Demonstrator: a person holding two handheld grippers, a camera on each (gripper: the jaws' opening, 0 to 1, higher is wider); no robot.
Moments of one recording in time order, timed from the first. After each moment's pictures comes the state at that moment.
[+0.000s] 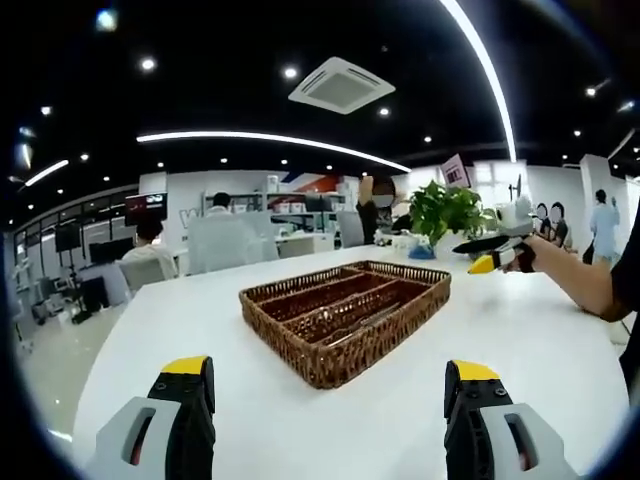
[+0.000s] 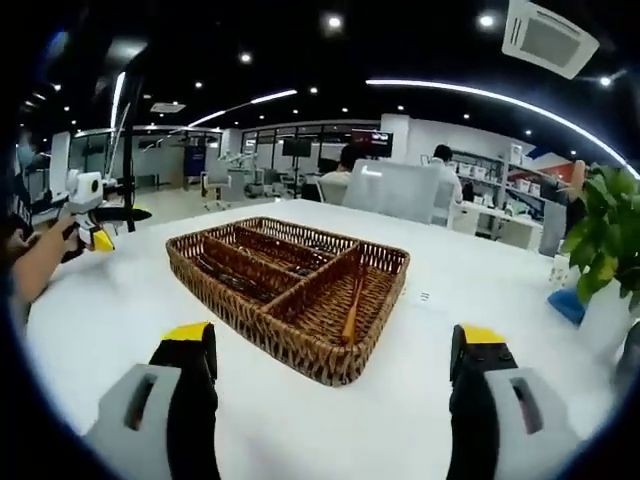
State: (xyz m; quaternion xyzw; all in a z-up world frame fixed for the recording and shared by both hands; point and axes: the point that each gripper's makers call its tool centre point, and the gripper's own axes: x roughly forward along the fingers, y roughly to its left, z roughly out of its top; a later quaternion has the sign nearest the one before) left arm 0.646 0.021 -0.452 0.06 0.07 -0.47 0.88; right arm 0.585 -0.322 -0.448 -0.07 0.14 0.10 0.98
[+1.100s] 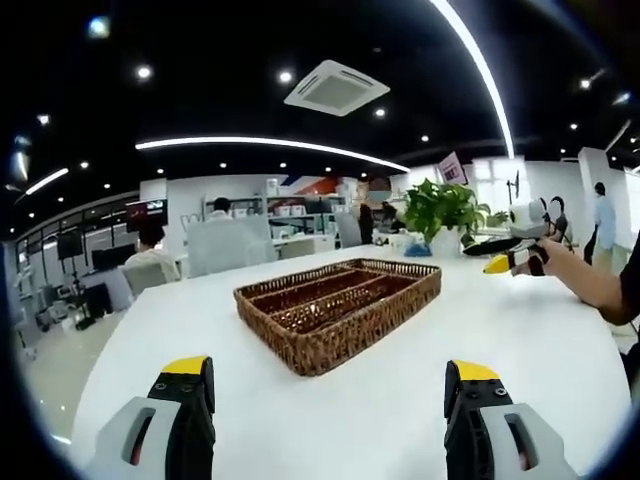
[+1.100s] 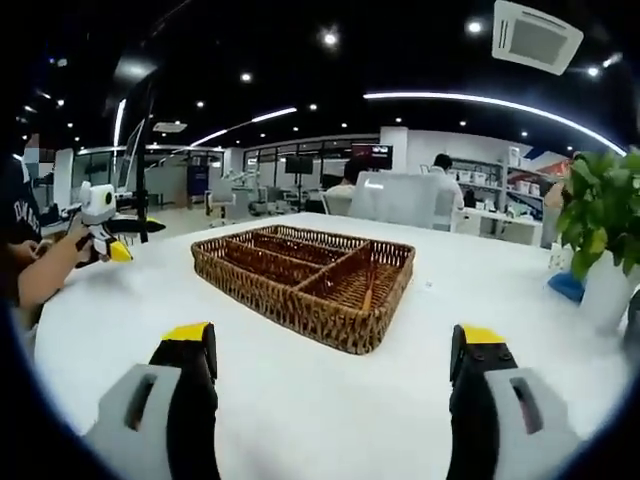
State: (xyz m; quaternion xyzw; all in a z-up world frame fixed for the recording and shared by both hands) left arm 0.626 0.022 -0.467 0.08 0.06 -0.45 0.88; right arm 0.550 -0.323 -0.462 -0.05 0.11 0.10 0.99
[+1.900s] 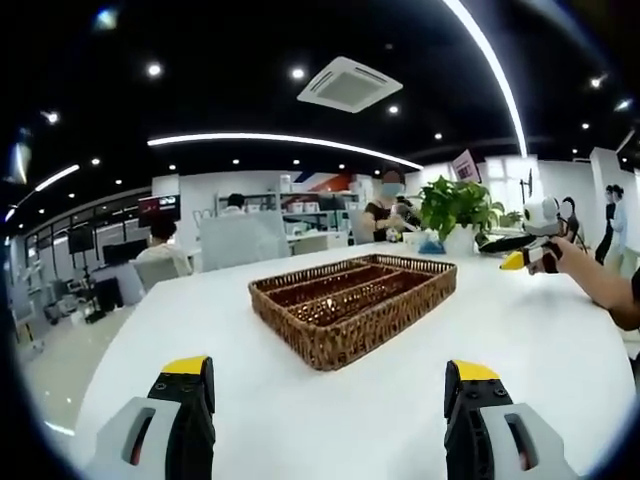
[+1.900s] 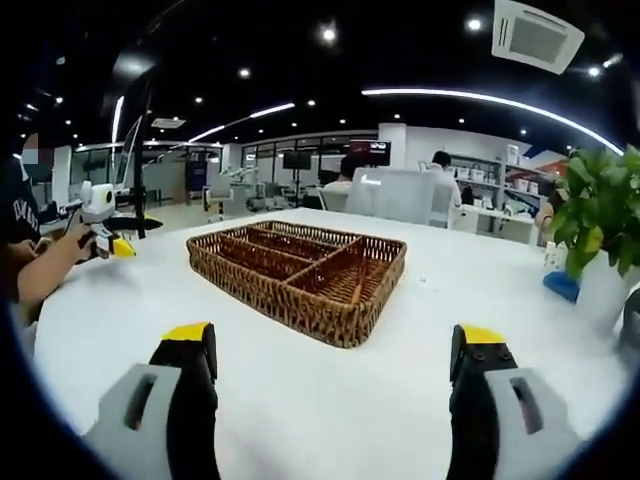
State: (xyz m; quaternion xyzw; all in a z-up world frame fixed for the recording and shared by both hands) left arm 0.633 0.029 -0.469 0.08 0.07 -0.43 0.90; right arm 0.544 -0.329 -0.460 -0.05 0.11 0.10 0.99
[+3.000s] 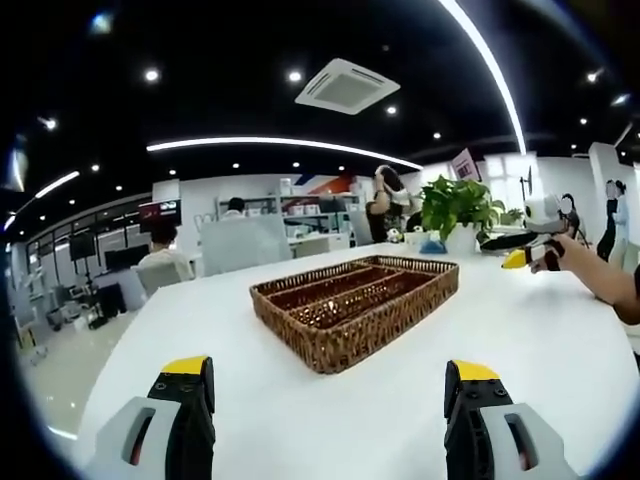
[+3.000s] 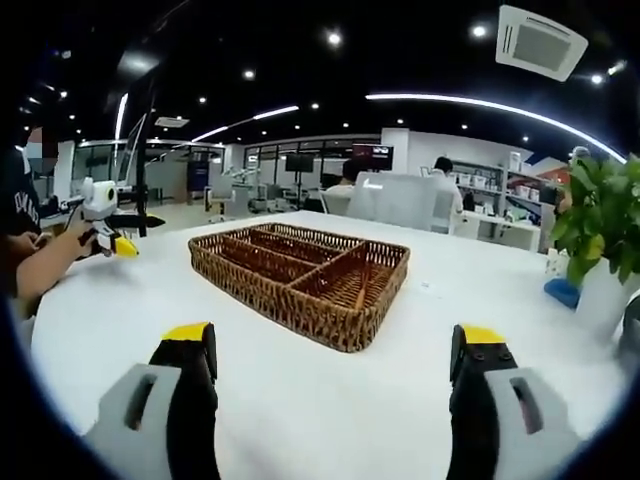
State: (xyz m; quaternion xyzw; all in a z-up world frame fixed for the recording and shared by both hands) left arm 0.637 0.030 -0.469 0.09 0.06 -0.42 0.90; right arm 0.544 -0.324 -0.462 -0.05 0.11 0.11 0.99
